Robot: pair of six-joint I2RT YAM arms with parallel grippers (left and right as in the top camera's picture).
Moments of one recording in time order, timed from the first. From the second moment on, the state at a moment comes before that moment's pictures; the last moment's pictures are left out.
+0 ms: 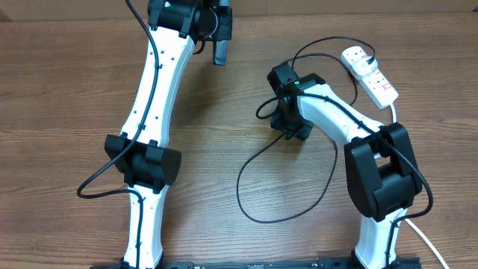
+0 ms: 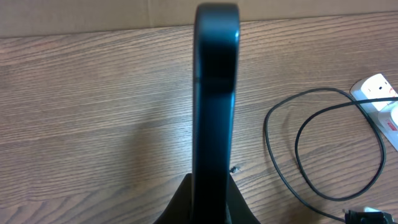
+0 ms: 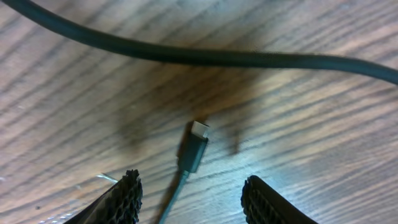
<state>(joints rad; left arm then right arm) -0.31 2.34 2.66 -1.24 0.05 -0.23 0.42 2.06 1.48 -0.95 0.08 0.88</state>
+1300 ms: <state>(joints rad) -0.31 2.34 2.66 -1.24 0.05 -0.23 0.41 2.06 1.42 -0.87 0.06 0.91</state>
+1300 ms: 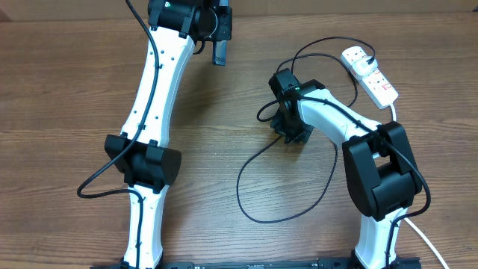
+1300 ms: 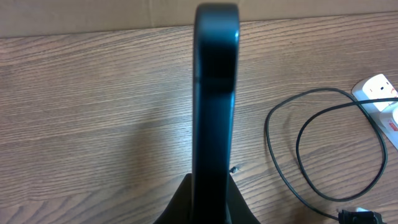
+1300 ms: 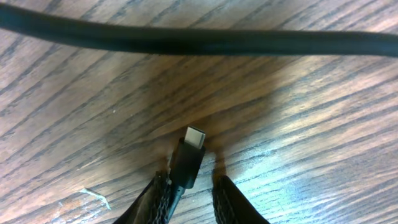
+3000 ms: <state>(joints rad) 0.00 2.34 2.66 -0.81 1.11 -0.42 0.41 1.68 1.61 -0.79 -0.52 0.21</state>
